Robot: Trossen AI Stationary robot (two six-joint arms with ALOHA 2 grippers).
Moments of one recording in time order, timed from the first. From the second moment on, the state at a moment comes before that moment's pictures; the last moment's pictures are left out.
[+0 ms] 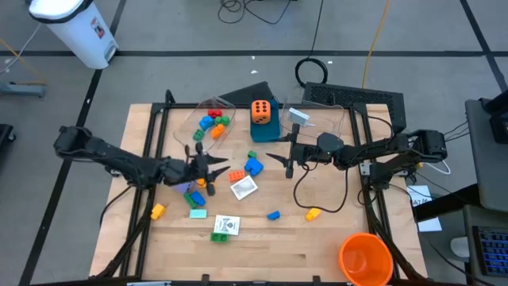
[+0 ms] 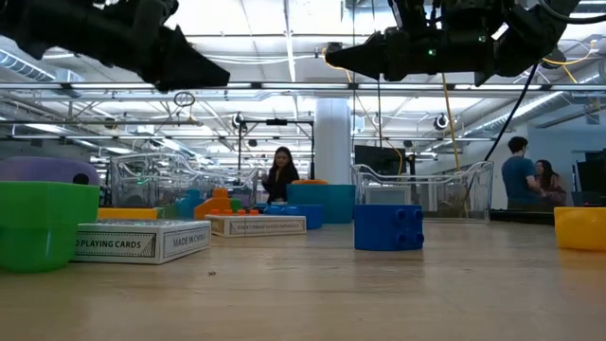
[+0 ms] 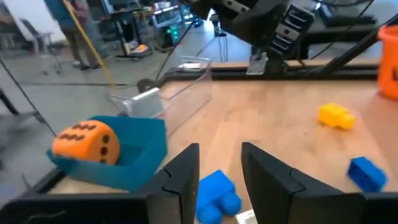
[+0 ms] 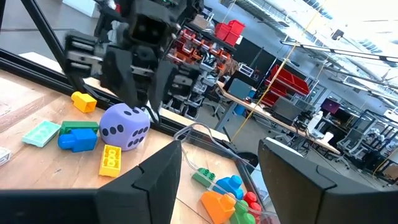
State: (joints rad) left arm -0.22 1.09 0.40 0.52 -0.52 0.04; right arm -0.13 1.40 0.58 0.91 0.00 -0.48
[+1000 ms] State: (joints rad) left arm -0.31 1.29 0.62 0.47 -0.50 0.12; right arm -0.13 1.40 0.58 0.90 0.00 -0.47
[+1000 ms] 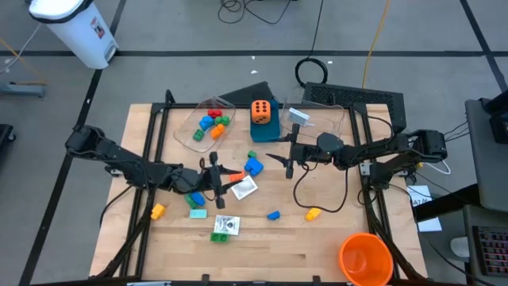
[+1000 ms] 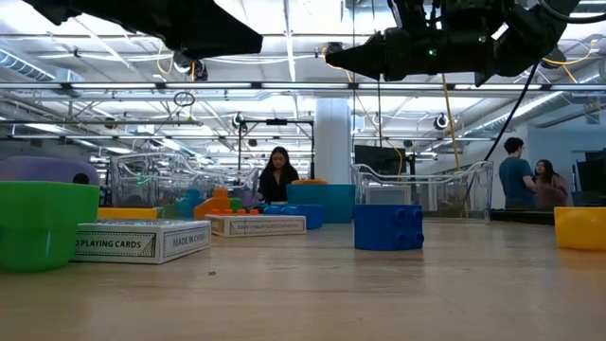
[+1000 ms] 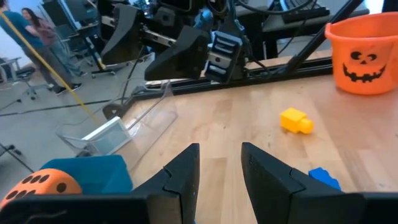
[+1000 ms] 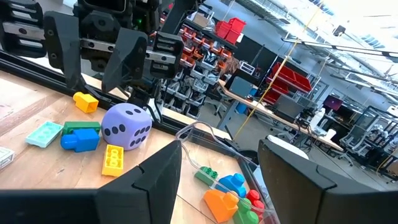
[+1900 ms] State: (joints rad) left arm -0.26 1.29 0.62 0.47 -0.50 0.04; right arm -0.13 1.40 0.58 0.90 0.00 -0.46
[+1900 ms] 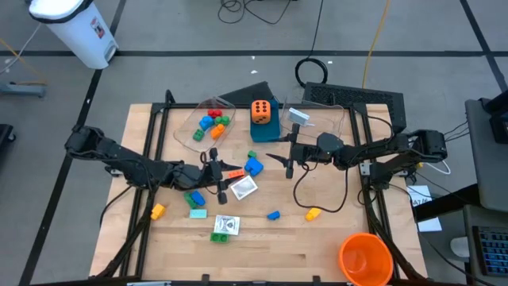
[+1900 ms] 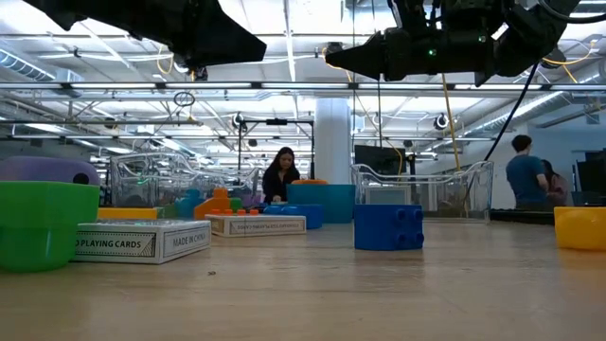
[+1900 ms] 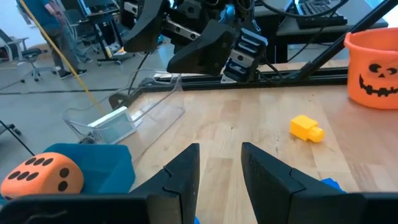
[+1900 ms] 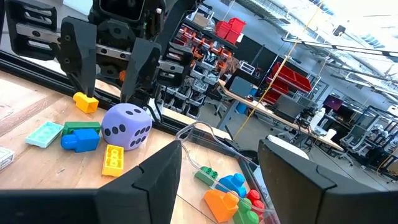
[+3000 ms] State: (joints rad) left arm -0.26 1.25 0.81 -0.45 -0.49 -0.20; right arm -0.13 1.40 0.58 0.87 0.00 -0.46
